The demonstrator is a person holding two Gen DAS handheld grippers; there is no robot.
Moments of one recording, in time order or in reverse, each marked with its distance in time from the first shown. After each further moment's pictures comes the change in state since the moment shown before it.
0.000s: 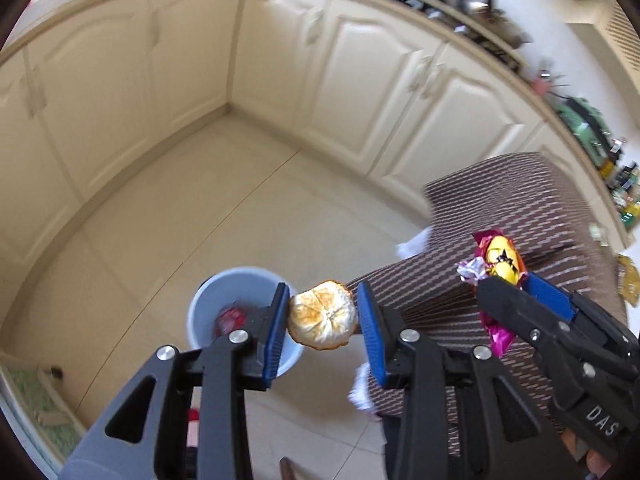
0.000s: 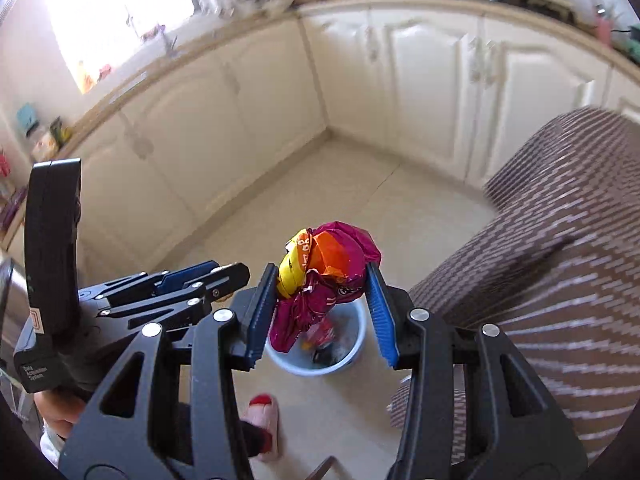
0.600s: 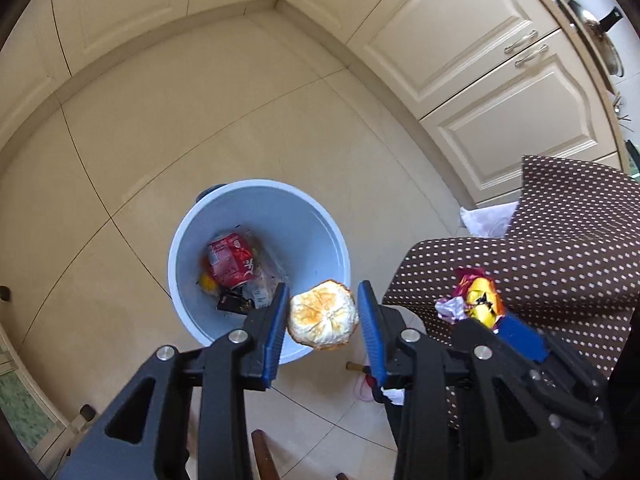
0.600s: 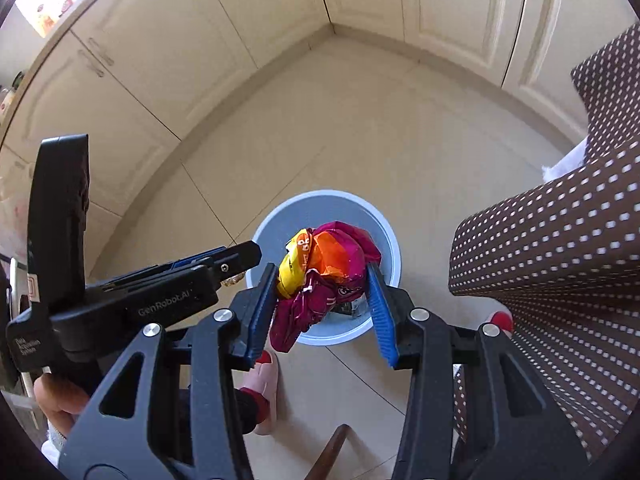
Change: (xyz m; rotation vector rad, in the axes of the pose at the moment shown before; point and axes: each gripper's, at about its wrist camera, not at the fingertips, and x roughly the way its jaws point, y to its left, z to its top) left arm 0.181 0.115 -0.034 -0.244 0.256 -0.070; right arm 0.203 0.002 -0.043 0.043 0.318 0.004
